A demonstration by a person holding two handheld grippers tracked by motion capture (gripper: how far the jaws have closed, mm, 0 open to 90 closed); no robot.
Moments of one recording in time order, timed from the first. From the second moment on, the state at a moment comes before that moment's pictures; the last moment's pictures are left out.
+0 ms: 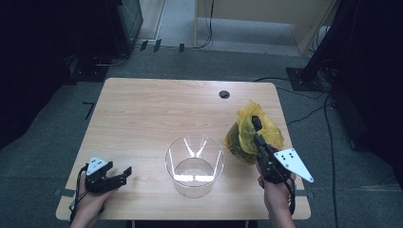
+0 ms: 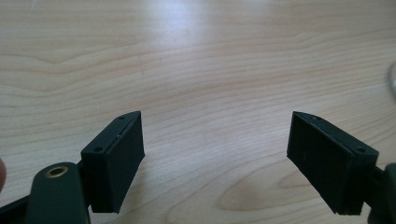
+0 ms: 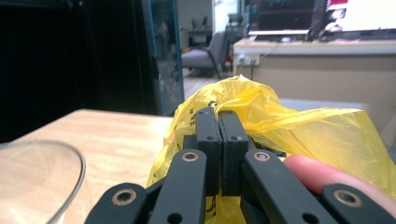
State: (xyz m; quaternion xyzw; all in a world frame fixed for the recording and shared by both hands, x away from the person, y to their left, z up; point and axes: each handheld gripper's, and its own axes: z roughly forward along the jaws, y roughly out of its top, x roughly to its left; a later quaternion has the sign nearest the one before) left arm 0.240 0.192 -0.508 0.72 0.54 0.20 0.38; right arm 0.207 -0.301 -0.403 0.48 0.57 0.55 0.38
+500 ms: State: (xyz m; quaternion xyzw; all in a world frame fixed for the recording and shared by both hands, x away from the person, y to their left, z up) left arm 0.241 0.180 -0.516 0.75 0.53 0.23 0.33; right arm 0.228 -0.271 -0.439 0.45 0.63 0.58 0.27
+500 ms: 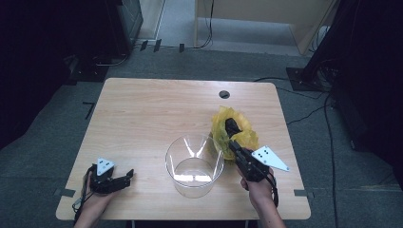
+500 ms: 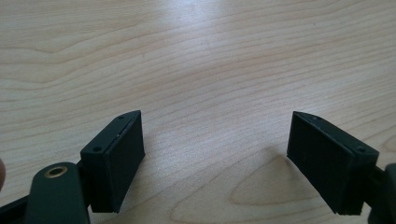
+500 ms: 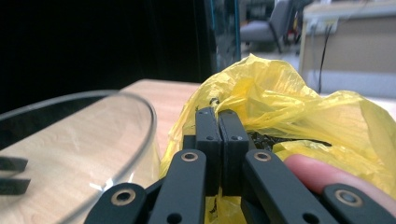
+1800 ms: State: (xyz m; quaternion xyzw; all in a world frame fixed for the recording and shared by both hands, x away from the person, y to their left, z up) left arm 0.243 0.180 -0.517 0.75 0.53 0.23 0.33; right arm 0.201 -0.339 -0.437 0.49 0.64 0.52 0.29
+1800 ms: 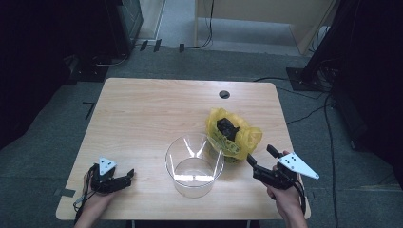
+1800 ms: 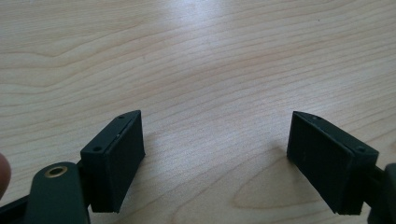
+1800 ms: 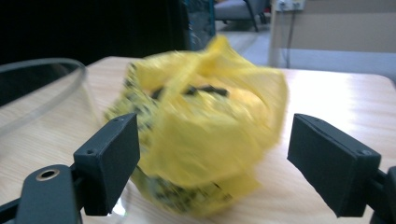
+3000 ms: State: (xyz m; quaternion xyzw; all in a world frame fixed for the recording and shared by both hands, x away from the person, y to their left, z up) left arm 0.243 0.179 -0.517 0.75 0.53 0.23 0.33; right arm 0.199 -0.417 -0.519 0.65 0.64 0.31 0.27
